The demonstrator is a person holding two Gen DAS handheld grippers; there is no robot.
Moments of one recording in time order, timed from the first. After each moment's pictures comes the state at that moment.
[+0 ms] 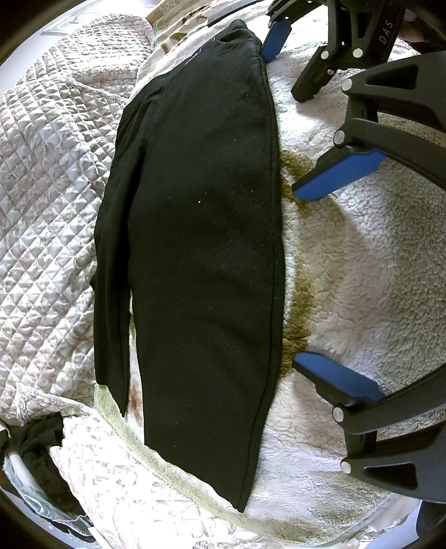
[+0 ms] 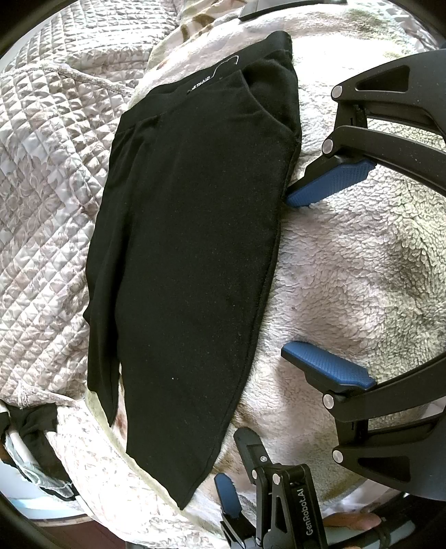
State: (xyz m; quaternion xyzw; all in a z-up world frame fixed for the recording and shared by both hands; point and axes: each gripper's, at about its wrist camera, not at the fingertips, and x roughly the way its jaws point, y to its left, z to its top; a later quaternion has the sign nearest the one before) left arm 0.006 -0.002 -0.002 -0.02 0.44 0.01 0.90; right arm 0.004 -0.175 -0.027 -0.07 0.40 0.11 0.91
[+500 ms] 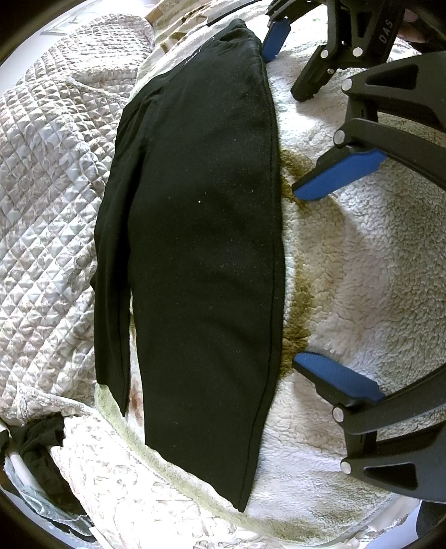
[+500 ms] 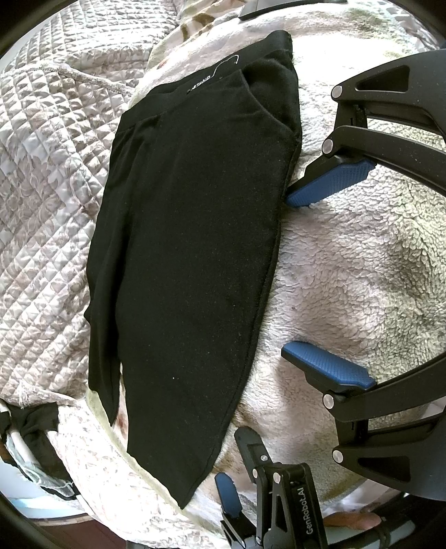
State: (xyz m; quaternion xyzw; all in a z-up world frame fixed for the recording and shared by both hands) left arm 0.007 -0.003 -0.002 -0.01 0.44 0.01 0.90; right arm 0.004 -0.174 -0.027 -0.06 0.40 0.12 0.91
